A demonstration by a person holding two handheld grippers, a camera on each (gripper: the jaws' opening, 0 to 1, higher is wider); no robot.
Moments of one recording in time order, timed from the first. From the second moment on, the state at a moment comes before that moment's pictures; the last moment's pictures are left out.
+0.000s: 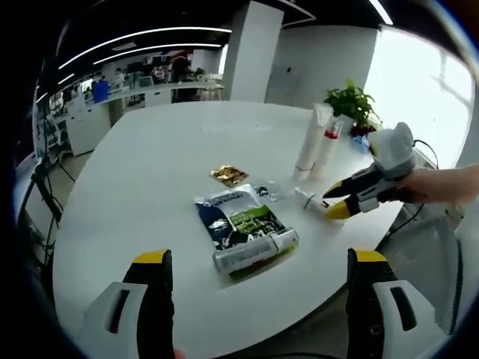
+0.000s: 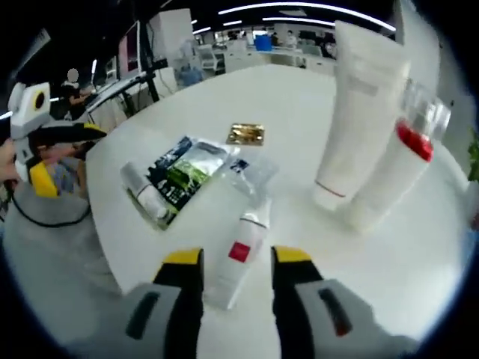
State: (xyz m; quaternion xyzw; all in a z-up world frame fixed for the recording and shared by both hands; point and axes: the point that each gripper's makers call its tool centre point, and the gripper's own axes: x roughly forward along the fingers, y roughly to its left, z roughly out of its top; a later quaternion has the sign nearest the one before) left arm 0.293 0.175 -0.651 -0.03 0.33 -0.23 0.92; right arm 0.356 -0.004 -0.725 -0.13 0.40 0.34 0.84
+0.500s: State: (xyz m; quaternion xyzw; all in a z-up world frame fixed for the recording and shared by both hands) left arm 0.295 0.176 -0.656 -0.03 0.33 -0.23 0.91; right arm 0.367 0.000 -0.741 -0.19 0.41 0.34 0.83
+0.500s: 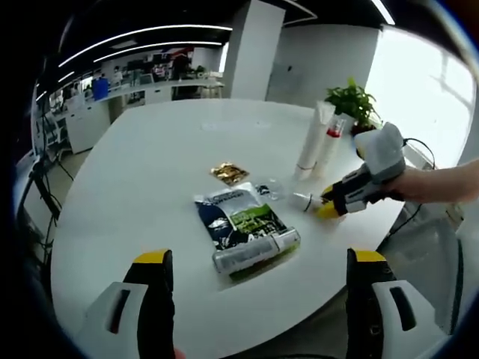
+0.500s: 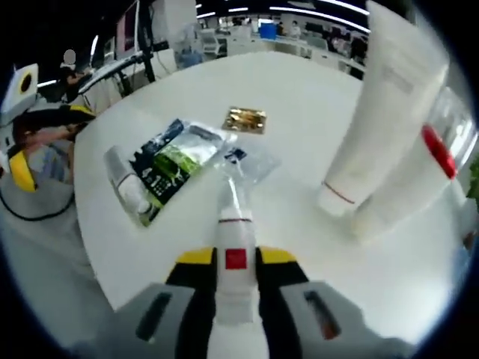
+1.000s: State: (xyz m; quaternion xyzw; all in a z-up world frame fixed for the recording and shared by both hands) left arm 0.295 0.174 -0.652 -0.03 0.33 -0.23 0.91; right arm 0.369 0.000 -0.740 -0.20 0.40 0.36 0.82
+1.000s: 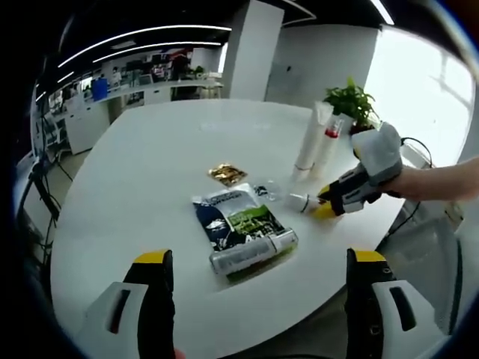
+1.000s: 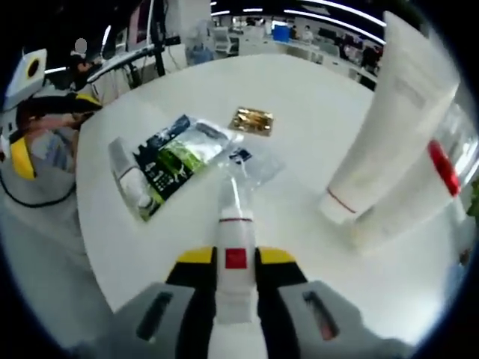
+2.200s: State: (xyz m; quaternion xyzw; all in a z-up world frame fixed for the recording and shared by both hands) left arm 0.291 0.113 -0.598 -0.18 0.28 -0.28 0.90; right arm 0.314 0.027 -0.624 -0.13 0.23 0.40 0.88
